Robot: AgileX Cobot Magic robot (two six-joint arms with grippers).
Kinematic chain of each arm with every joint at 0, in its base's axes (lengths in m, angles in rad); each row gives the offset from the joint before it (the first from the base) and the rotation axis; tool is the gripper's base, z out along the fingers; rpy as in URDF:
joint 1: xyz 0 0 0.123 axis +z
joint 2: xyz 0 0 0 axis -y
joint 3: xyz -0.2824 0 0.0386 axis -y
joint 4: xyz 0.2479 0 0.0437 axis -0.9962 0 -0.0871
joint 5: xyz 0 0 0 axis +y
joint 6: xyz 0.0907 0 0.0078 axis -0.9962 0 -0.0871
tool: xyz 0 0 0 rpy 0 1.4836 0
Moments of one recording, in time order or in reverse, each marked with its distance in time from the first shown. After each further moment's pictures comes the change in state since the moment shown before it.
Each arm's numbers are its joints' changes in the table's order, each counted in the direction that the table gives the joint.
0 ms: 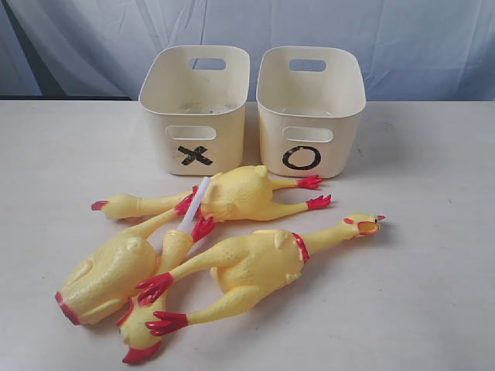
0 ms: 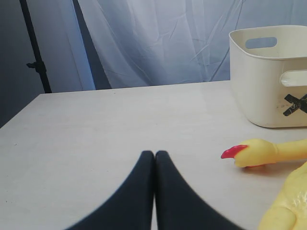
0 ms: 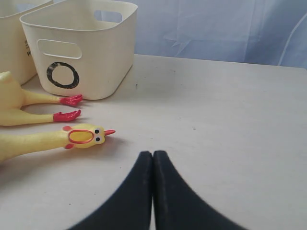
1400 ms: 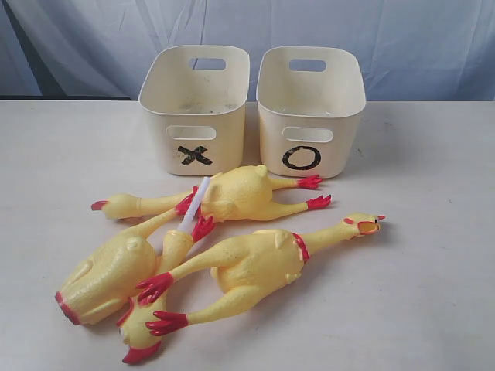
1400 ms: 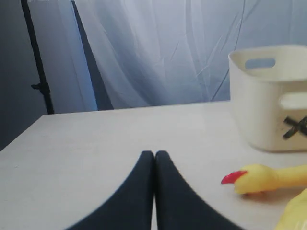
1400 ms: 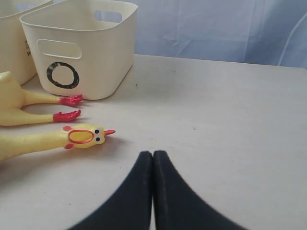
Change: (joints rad) left arm 0.000 0.000 0.000 0.003 -0.093 0.017; right arm 0.000 0.000 0.000 0.000 0.000 0.000
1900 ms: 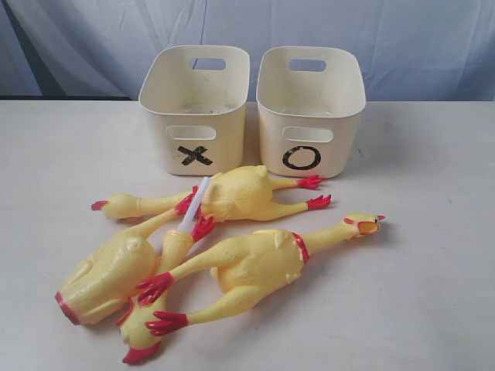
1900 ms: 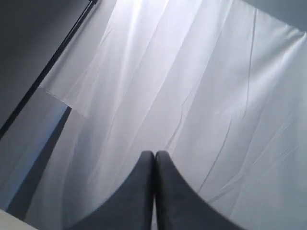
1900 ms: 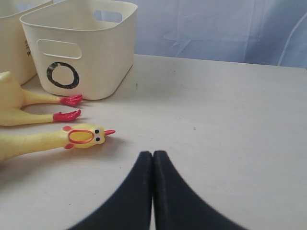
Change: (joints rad) left arm 0.000 0.001 0.000 0.381 -0.533 0.202; right arm 0.000 0.000 0.000 0.000 0.000 0.000
